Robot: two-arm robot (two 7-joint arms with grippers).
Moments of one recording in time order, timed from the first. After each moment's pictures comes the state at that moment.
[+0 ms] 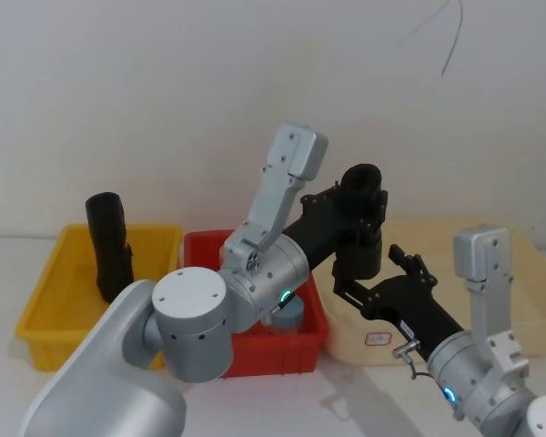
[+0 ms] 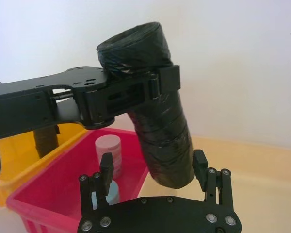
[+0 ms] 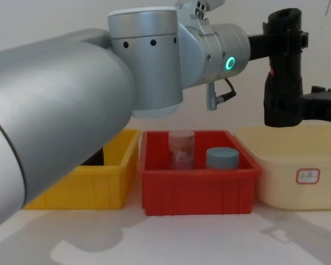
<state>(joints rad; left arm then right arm) -0.68 -0.12 0.51 -1.20 -0.27 0.15 -0.30 0.20 0.22 -0.20 -1.61 0.24 0.11 0.20</state>
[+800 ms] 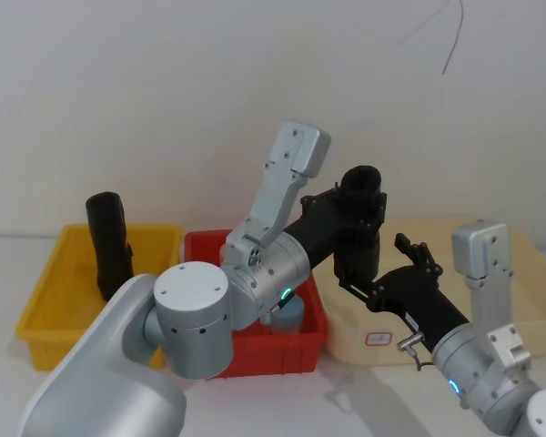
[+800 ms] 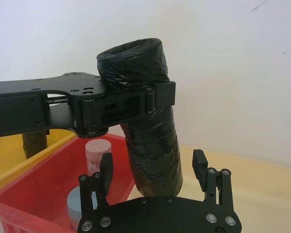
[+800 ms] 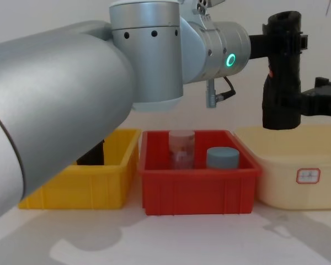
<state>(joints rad) -0.69 -0.12 0.52 -1.22 -0.28 0.20 -0.28 0.23 0.24 -0.20 -1.58 0.18 0.06 0.22</state>
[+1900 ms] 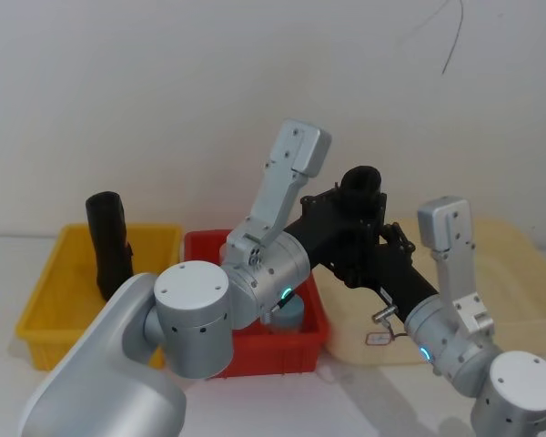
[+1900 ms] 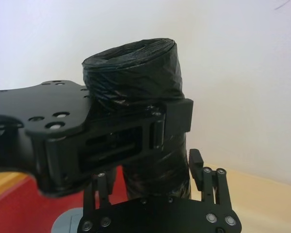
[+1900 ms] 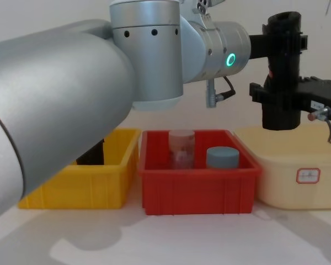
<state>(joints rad) -0.69 -0.12 0.52 -1.22 -0.28 0.21 -0.28 0.38 0.19 -0.23 -1.38 0.15 0.00 0.24</state>
